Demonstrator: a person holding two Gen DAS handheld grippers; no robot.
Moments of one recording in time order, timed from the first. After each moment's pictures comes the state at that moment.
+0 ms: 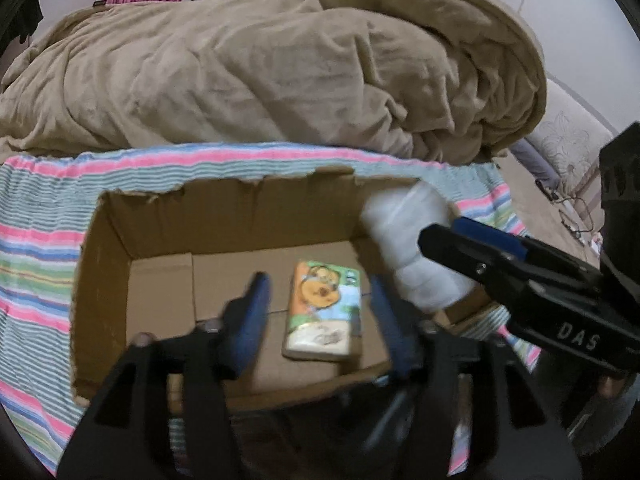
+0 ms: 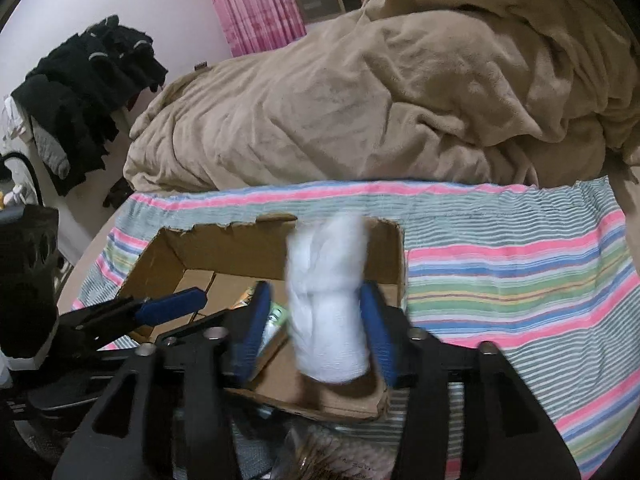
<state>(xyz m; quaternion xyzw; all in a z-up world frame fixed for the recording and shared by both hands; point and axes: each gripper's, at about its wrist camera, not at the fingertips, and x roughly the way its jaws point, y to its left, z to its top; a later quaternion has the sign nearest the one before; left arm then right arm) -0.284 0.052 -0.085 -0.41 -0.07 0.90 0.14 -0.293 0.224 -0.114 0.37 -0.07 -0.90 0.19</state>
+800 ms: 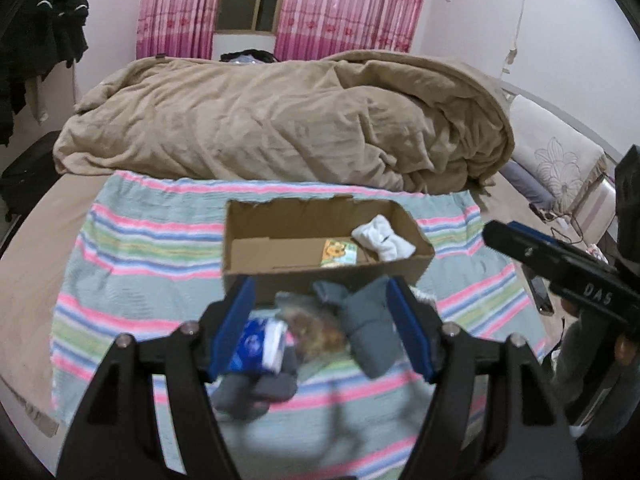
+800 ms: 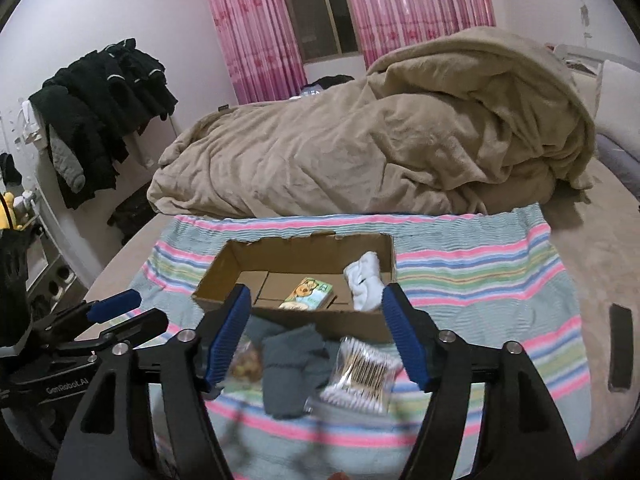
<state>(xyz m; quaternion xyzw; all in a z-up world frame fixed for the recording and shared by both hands) -0.118 -0.001 0.009 -0.34 -0.07 0.93 0.09 -0.159 0.226 -0.022 0.31 -0.06 -0.93 0.17</state>
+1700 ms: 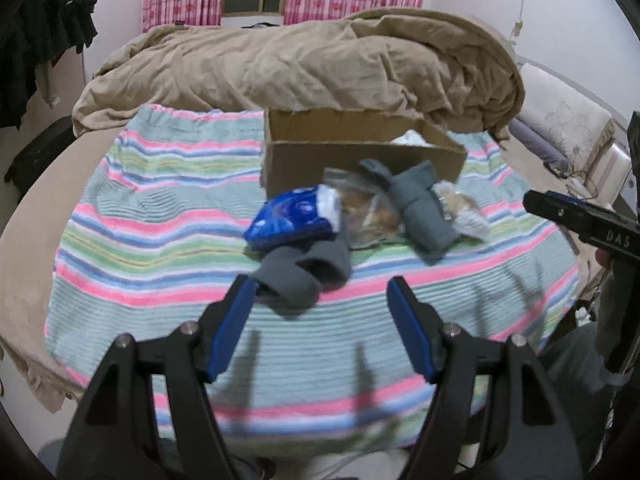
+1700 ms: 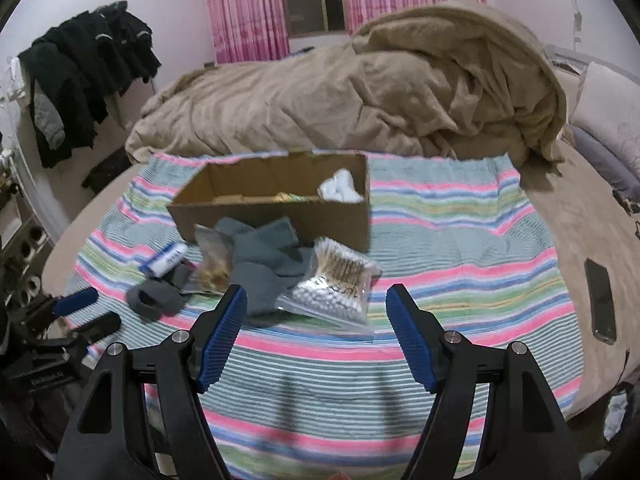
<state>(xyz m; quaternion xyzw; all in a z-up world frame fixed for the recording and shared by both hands) -0.064 -0.027 -0.088 -0.37 -0.04 0.92 0.08 -0.106 0.224 -0.092 0.35 -0.01 -0.93 0.12</state>
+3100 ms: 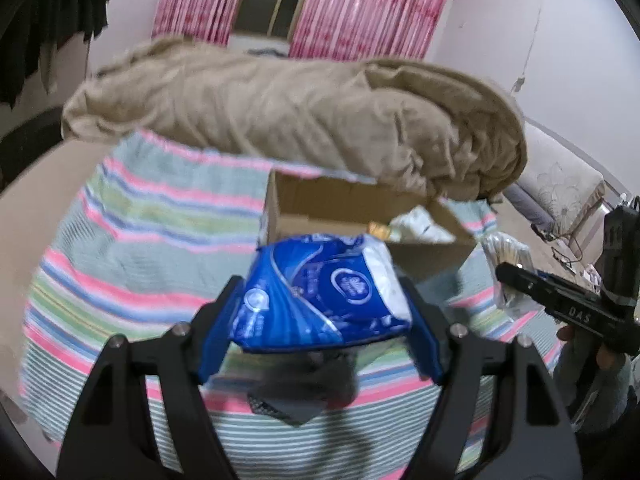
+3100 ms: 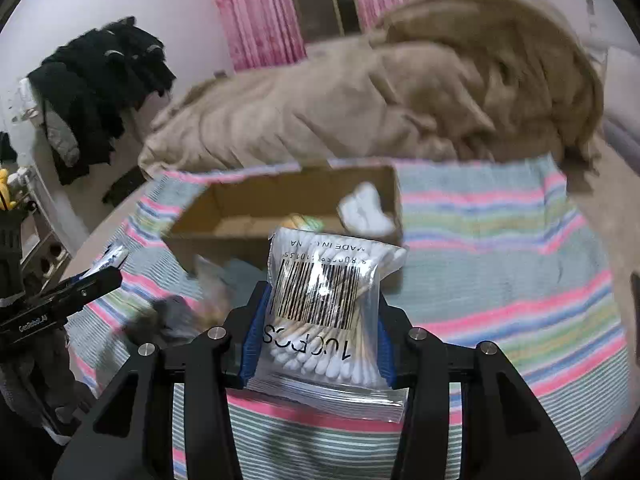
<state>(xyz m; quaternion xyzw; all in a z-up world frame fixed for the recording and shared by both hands) -0.119 -0.056 -0.056 -0.30 -0.12 0.94 0.10 -0.158 0.219 -0.099 0.33 -0.05 -0.93 0.17</state>
